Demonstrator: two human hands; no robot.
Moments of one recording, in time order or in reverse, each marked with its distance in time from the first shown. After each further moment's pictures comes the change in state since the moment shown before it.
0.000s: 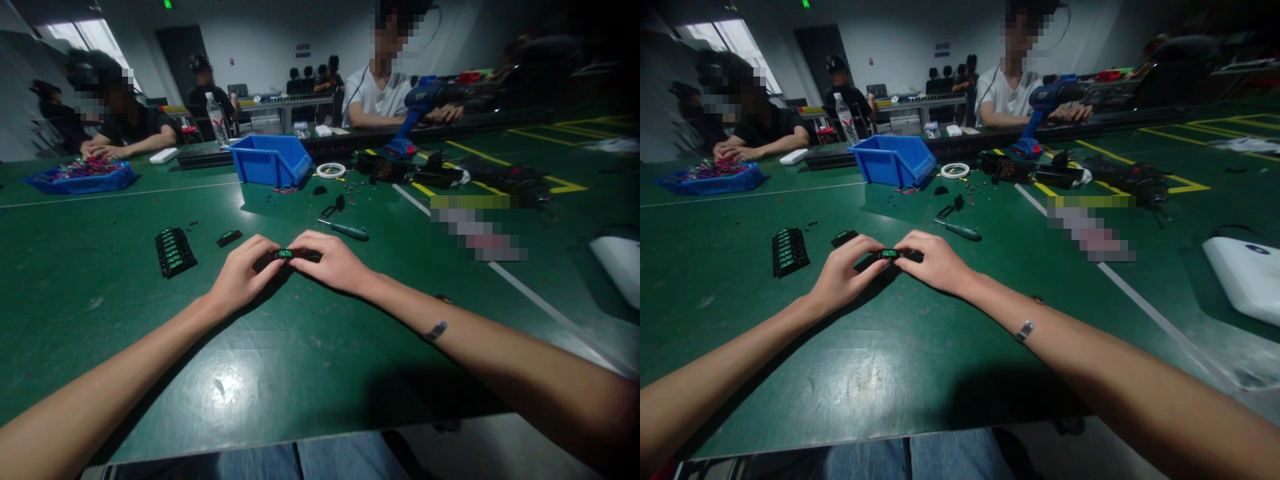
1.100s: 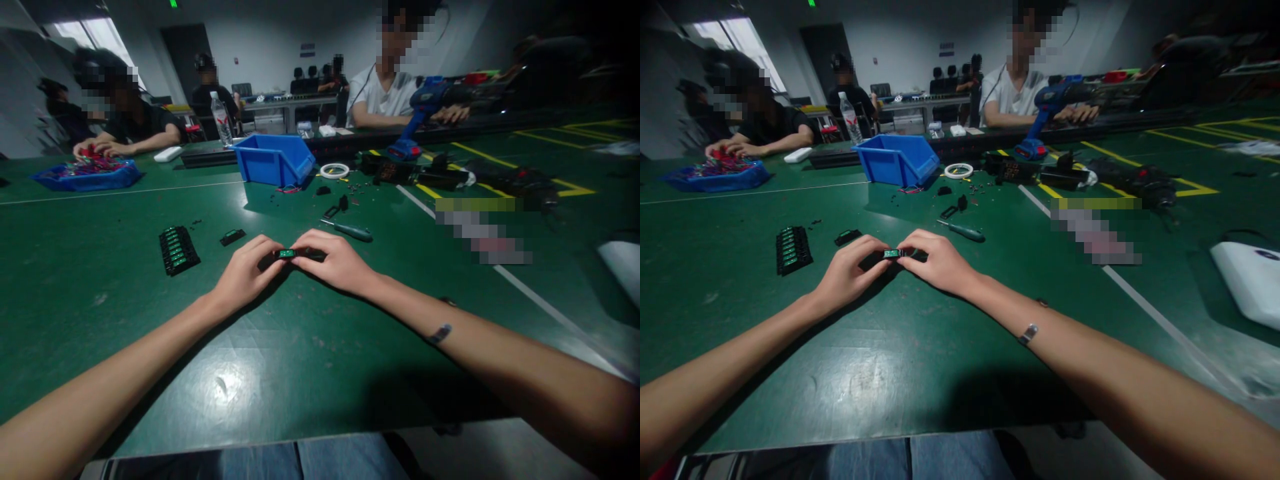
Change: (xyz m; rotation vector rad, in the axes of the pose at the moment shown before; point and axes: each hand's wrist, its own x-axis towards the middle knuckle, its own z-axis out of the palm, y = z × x) left_hand 0.000 -0.001 -0.001 0.019 -0.053 -0.031; right_hand 0.000 0.000 0.000 0.002 0.022 -0.014
